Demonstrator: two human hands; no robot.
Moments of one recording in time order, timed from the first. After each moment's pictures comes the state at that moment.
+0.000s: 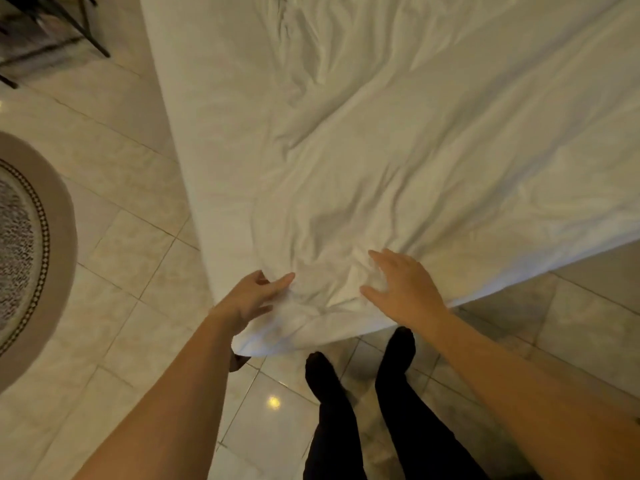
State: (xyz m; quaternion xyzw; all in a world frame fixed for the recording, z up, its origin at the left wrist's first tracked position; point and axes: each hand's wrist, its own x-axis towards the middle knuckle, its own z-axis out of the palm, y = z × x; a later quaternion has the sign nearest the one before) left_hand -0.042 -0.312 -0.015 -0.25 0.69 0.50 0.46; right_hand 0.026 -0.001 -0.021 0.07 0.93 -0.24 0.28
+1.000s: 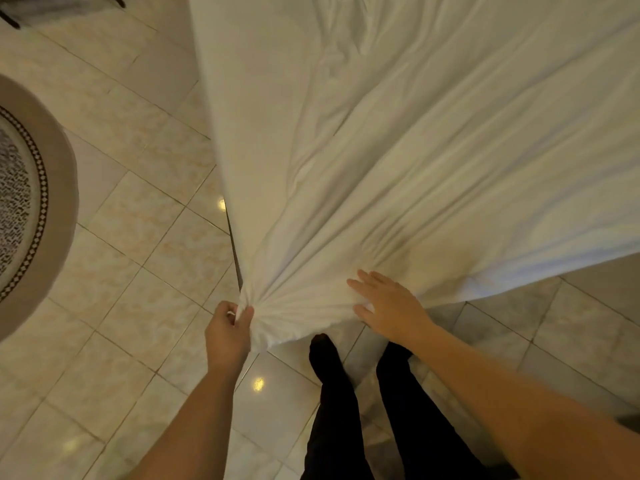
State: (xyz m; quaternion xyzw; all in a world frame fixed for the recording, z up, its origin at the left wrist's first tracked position) left_hand 0.087 -0.417 -0.061 -0.35 0.82 0.40 0.19; right_hand 0.068 -0.105 -0.047 -0.05 0.90 -0.18 0.38
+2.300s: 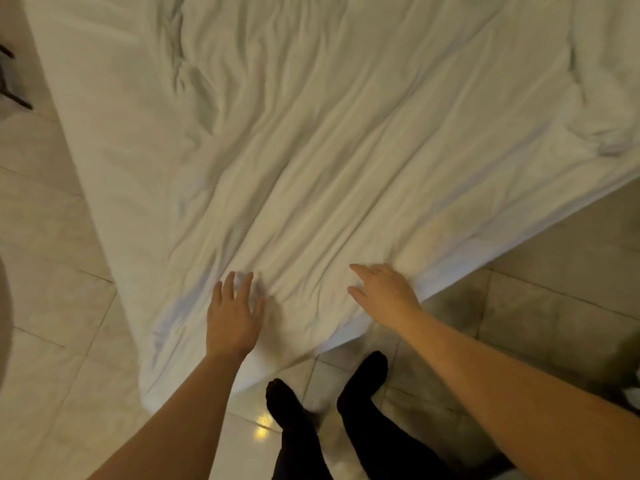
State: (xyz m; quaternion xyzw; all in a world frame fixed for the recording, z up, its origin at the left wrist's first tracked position) left_hand -0.029 -0.155 -0.028 0.07 0.96 0.12 0.22; right_hand 0.026 0.158 -0.010 0.08 0.94 -0.20 0.26
